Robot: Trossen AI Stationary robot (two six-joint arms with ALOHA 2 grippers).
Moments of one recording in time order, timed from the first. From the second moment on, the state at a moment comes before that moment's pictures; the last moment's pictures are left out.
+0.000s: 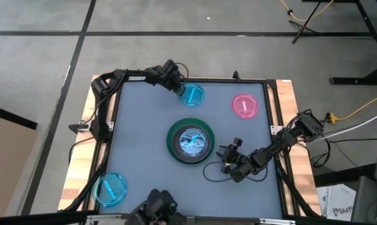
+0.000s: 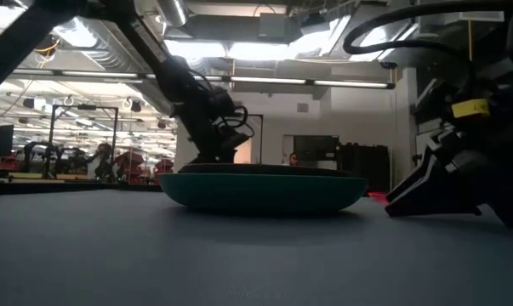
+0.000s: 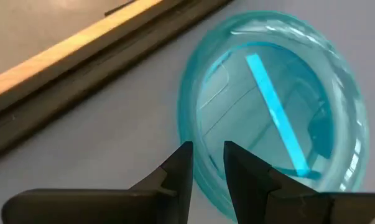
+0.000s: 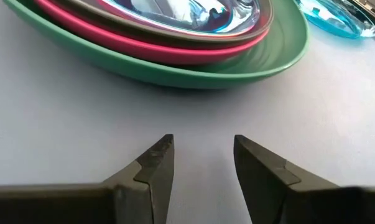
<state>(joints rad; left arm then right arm) 0.74 2.02 1.30 -0.26 0.19 -0.26 0.62 1.75 0.55 0.12 0.90 0.68</state>
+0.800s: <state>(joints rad) 0.74 1.98 1.35 -0.37 0.02 -0.11 0.62 1.75 0.55 0.19 0.84 0.71</state>
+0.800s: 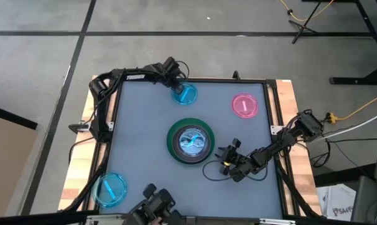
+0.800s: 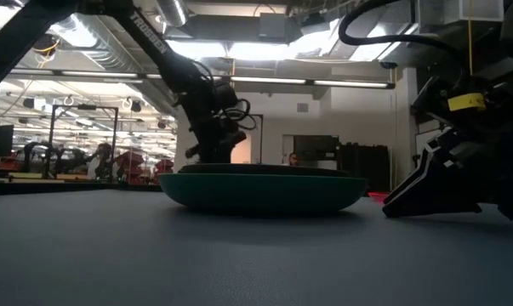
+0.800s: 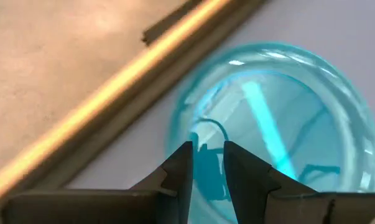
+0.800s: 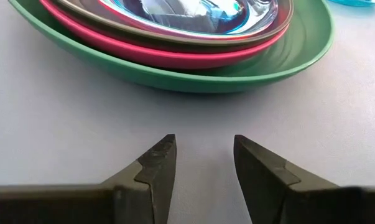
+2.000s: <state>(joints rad) 0.81 2.09 1.35 -0.38 0.16 -0.01 0.62 1.75 0.55 0.24 0.84 0.71</state>
